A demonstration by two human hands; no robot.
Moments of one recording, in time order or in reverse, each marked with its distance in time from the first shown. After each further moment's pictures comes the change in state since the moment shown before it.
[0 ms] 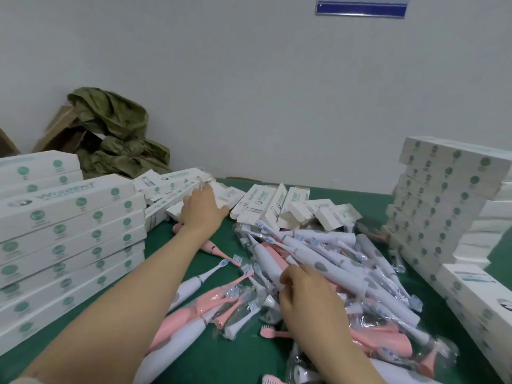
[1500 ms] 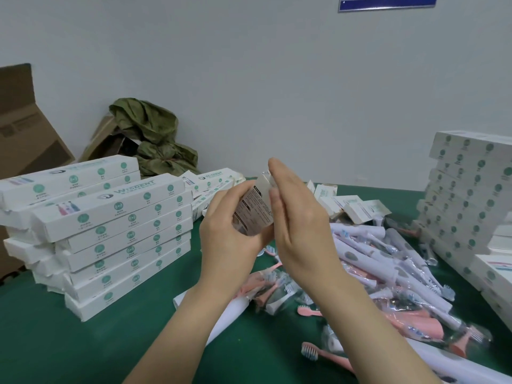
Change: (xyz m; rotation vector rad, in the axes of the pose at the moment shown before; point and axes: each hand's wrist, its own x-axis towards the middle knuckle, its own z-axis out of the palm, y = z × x) left_hand -0.155 0.015 -0.101 -0.744 0.377 0.348; right_hand 0.010 -0.097 -0.048 0.519 0.437 -0.497
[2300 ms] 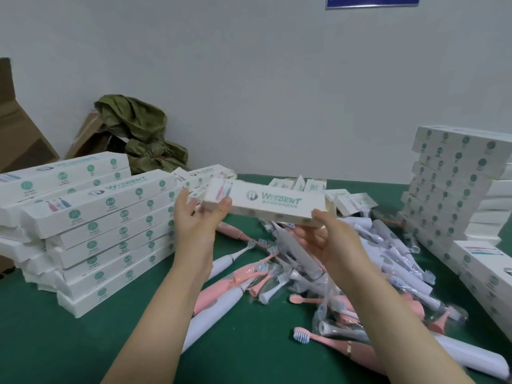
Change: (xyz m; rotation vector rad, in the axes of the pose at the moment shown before) left_hand 0.009 -0.030 -0.014 -0.582 0.063 -0.651; right_hand -0.026 0.062 -0.029 0.888 0.114 1.186
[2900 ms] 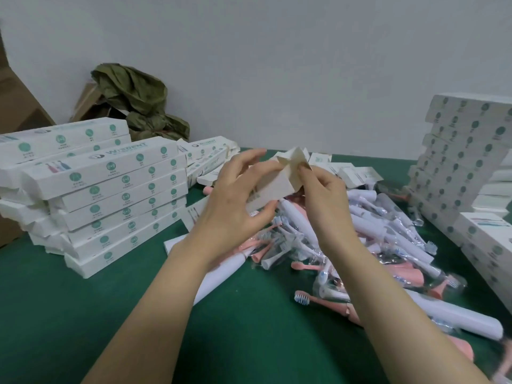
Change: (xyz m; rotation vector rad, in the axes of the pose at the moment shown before) left_hand -0.024 0.007 0.006 0.907 -0.493 0.758; right_hand -0.023 0.002 0.039 -0.404 -0.027 -0.459
